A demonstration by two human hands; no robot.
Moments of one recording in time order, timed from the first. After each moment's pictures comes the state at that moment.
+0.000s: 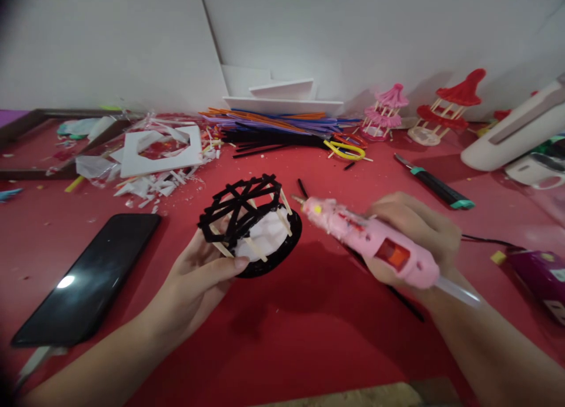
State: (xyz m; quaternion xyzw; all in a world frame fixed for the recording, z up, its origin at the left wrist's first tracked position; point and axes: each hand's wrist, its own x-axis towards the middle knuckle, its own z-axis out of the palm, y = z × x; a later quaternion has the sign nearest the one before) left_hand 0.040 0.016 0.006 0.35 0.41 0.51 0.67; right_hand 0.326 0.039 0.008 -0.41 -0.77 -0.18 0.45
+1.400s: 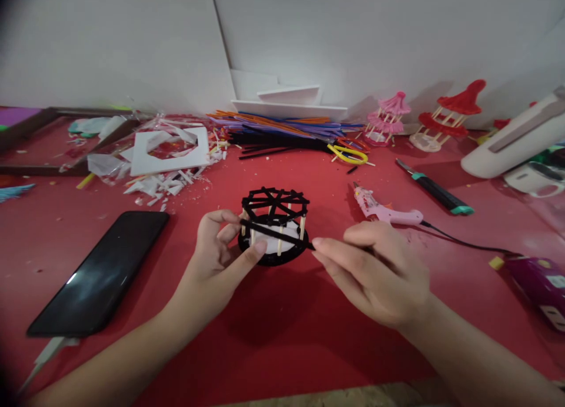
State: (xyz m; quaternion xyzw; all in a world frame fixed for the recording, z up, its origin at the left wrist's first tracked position) left_hand 0.045 0.019 -0.008 0.49 0.46 0.51 0.54; right_hand 0.278 0.010 0.025 -0.36 -0.83 -0.17 0.39
